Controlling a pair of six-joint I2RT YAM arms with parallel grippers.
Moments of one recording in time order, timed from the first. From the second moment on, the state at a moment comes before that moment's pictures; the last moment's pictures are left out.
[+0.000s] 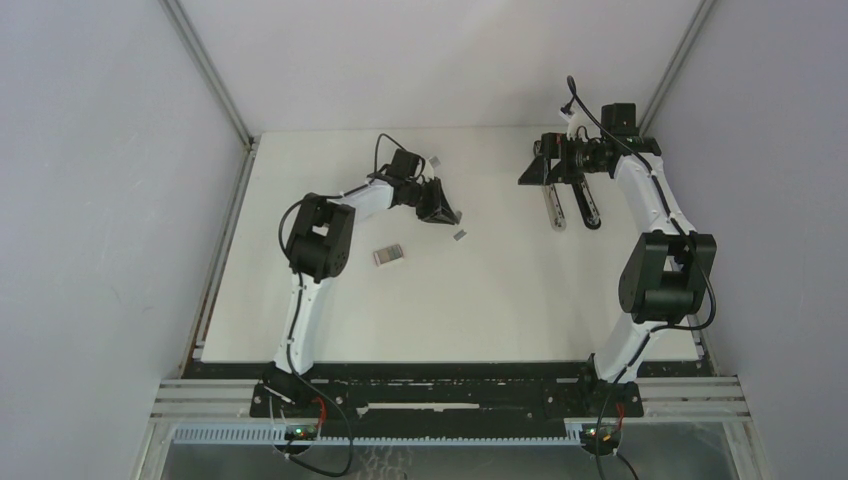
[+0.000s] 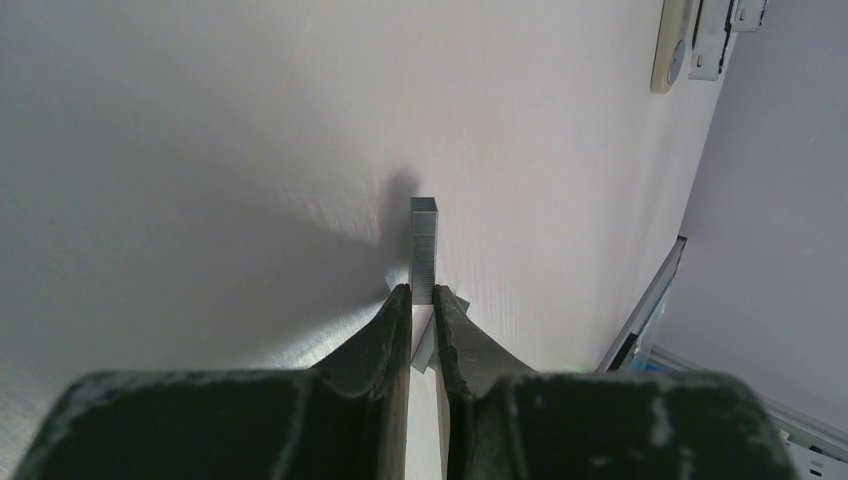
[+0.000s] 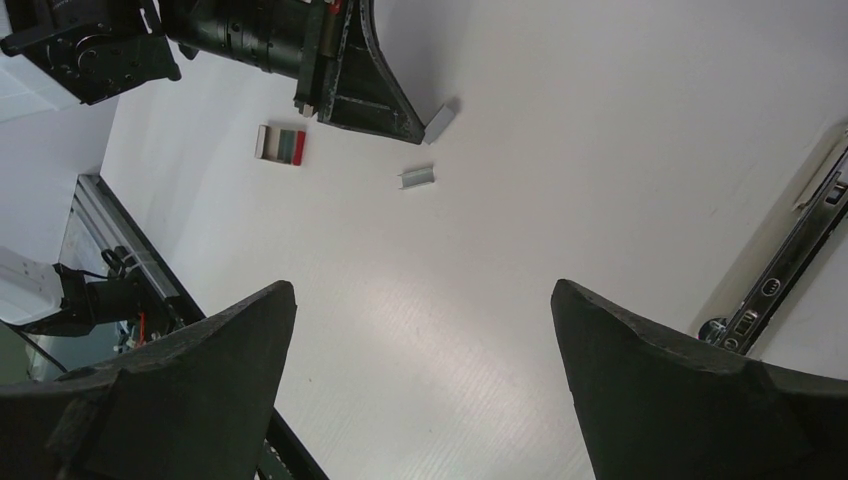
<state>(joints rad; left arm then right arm) -0.43 2.40 1.80 -0.30 0.67 -0.62 -0.07 1.78 1.61 -0.76 -0.82 -0.08</state>
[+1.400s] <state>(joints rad) -0.40 2.39 1.78 -0.25 0.66 -0.64 -0.05 1.79 1.61 -0.76 -0.83 -0.08</state>
